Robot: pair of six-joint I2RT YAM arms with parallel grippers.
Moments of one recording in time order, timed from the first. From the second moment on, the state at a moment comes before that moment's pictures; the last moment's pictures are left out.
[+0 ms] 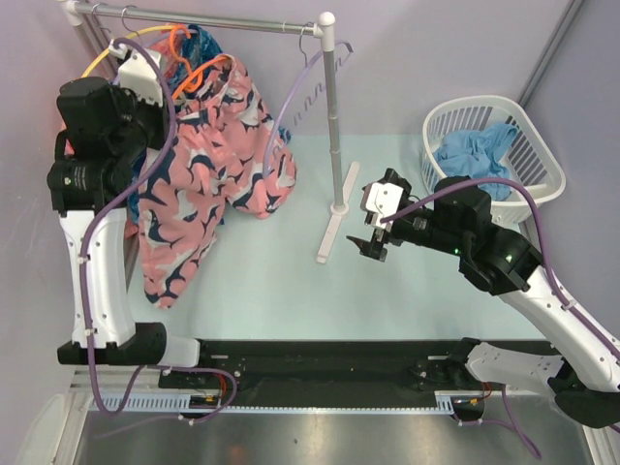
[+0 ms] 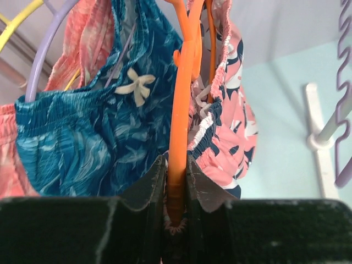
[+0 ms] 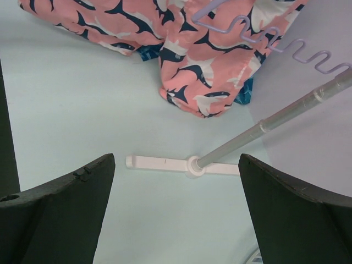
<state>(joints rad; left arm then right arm) -0.01 1.38 2.07 -0.94 0.15 0.25 0.80 1.02 1.37 -0.58 -0.26 -0.57</state>
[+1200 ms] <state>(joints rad) 0.15 1.75 2.29 -0.76 0.14 0.22 0.71 1.01 1.36 -0.62 -0.22 -0.47</state>
